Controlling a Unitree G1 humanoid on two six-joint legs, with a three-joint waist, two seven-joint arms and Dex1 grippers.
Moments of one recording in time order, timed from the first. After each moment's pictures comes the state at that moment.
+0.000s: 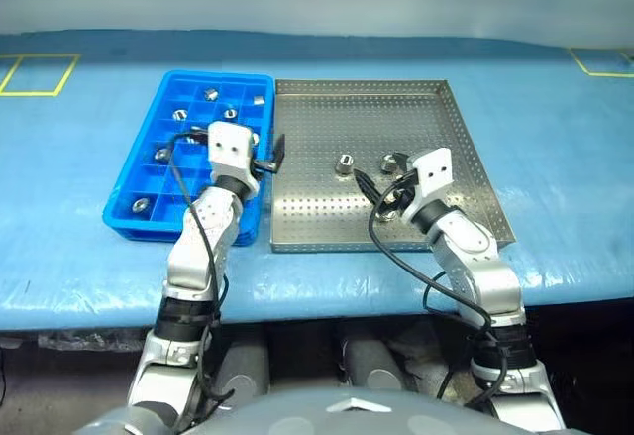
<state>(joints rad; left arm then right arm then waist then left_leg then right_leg) -0.34 0.14 -0.10 -0.10 -0.13 0.39 -0.17 -0.12 -0.25 -0.01 -0.25 0.21 0.38 0.35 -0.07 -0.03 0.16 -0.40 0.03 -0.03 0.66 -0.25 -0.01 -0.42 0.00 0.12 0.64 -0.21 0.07</state>
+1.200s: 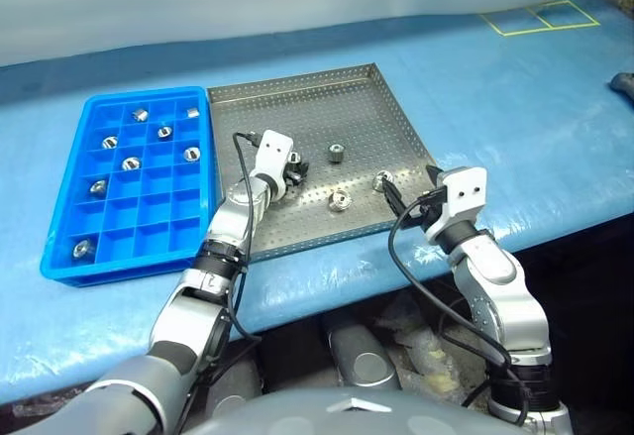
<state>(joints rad) -0.63 0.07 -0.09 0.59 -0.05 0.28 -0.23 0.02 -0.26 -0.05 -0.40 0.21 0.39 0.26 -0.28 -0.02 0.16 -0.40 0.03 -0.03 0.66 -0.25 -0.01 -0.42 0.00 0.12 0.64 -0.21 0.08</state>
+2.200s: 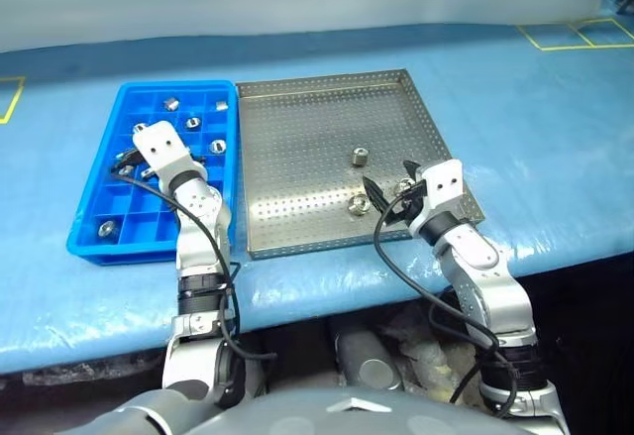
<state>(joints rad) -0.40 -0.07 0.26 0.09 0.08 0.18 0.55 -0.06 -0.26 0.01 -0.30 0.21 0.39 0.33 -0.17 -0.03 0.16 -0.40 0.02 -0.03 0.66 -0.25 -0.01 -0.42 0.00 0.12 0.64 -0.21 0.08</state>
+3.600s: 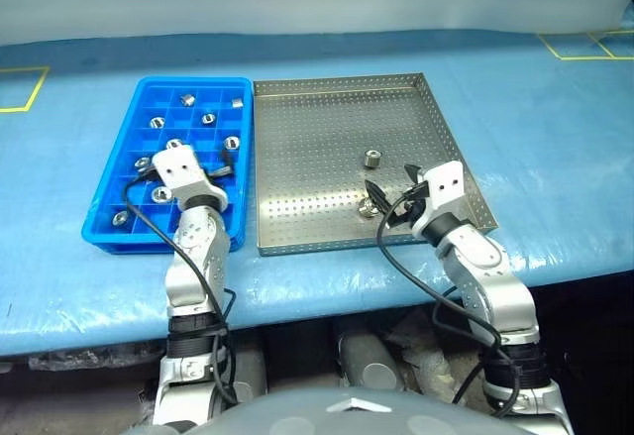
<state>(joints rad) -0.21 0.00 0.11 -0.14 -0.17 0.28 0.07 -0.06 -0.29 -0.01 -0.29 0.24 0.41 0.36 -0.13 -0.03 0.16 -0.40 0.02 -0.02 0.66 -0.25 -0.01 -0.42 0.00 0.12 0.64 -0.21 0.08</state>
